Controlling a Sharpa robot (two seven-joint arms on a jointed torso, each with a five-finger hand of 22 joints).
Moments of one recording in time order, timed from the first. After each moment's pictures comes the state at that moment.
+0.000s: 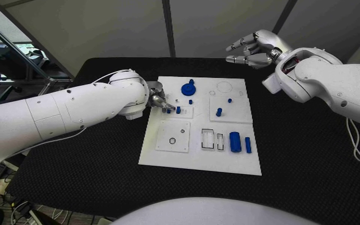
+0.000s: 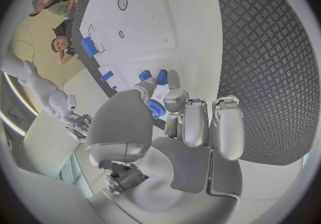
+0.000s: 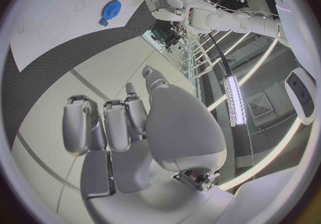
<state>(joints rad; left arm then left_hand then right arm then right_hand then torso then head) 1.21 -0.72 -0.03 1.41 -1.16 0.08 -0.59 1.06 -0.17 0.33 0.21 0.14 1.05 0.02 0.55 0.48 1.37 -0.05 1.11 1.00 1.47 -0.10 1.42 1.31 0.12 1.47 0.02 1.48 1.31 1.30 -0.81 0.02 1.41 -0.92 -0.31 0.10 1.40 -0.05 0.07 0.17 0.32 0.89 0.17 0.14 0.07 1.37 0.09 1.35 1.31 1.47 0.01 1.42 1.31 0.03 1.43 0.12 1.42 1.31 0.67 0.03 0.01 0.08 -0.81</state>
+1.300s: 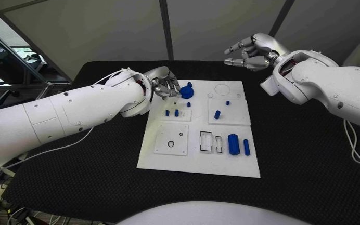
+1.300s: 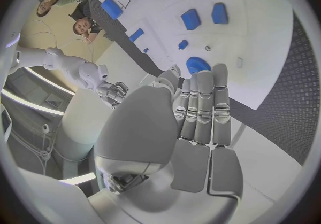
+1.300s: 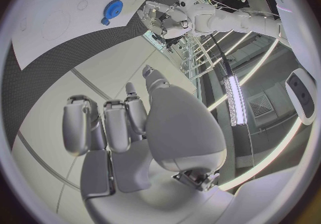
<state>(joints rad) 1.19 -0.71 0.01 1.40 -1.13 -0.24 -0.20 1.51 -0.13 0.21 0.17 0.14 0.87 0.16 0.35 0.29 0.92 0.09 0.56 0.46 1.12 0.03 0.93 0.82 0.20 1.06 0.12 0.54 1.09 1.30 -0.81 0.02 1.41 -0.92 -0.31 0.10 1.40 -0.05 0.07 0.17 0.32 0.89 0.17 0.14 0.07 1.37 0.09 1.35 1.31 1.47 0.01 1.42 1.31 0.03 1.43 0.12 1.42 1.31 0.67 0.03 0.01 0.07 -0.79</state>
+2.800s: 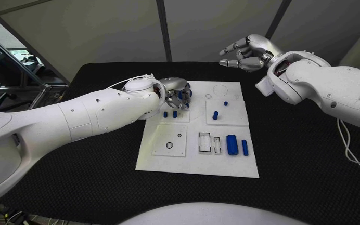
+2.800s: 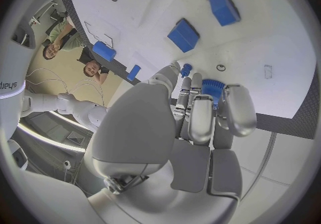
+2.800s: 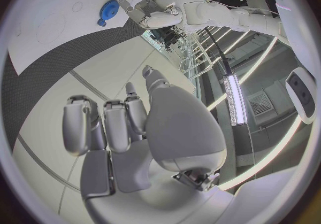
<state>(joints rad) 1.19 -0.53 -0.05 1.20 -1.42 -0.10 -0.06 1.50 -0.17 0.26 0.15 0.14 0.98 0.13 0.23 0.13 1.02 0.08 0.34 0.14 1.46 0.00 1.37 1.14 0.10 1.44 0.10 1.19 1.31 1.30 -0.79 0.02 1.41 -0.91 -0.31 0.10 1.40 -0.05 0.07 0.17 0.32 0.89 0.17 0.14 0.07 1.37 0.09 1.35 1.31 1.47 0.01 1.42 1.31 0.03 1.43 0.12 1.42 1.31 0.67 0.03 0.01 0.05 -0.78</state>
